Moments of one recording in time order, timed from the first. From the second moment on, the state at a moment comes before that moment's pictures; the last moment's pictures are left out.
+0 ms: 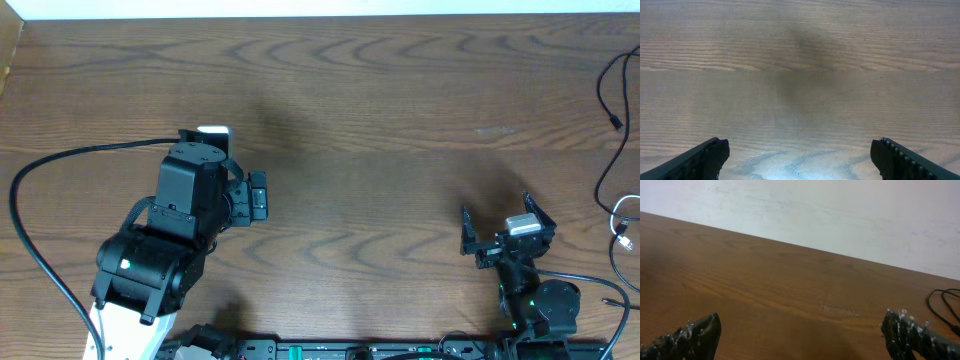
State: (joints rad) left arm -0.33 0.98 1.18 -1.05 -0.17 -0.25; right arm 0.05 0.01 0.01 -0.06 -0.12 -0.13
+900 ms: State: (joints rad) left arm -0.33 0.98 1.18 -0.81 -0.14 -0.25; right arm 0.05 0.01 0.01 -0.06 -0.11 -0.13
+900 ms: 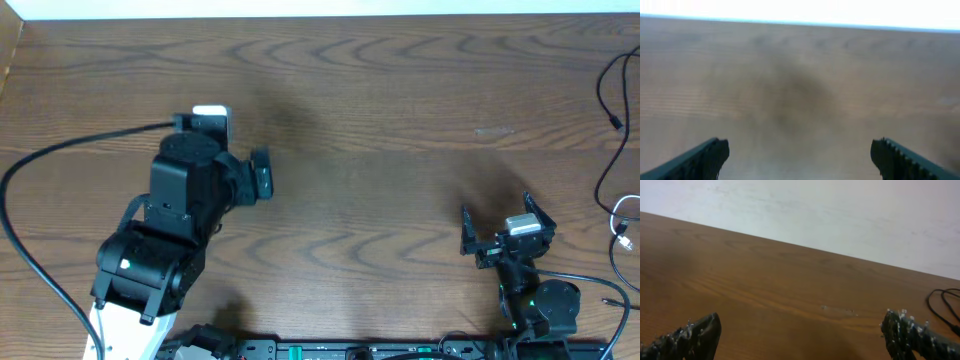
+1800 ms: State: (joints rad) left arm -0.29 0.26 0.38 -0.06 -0.05 -0.31; right arm 0.05 0.01 0.01 -0.06 -0.11 -0.13
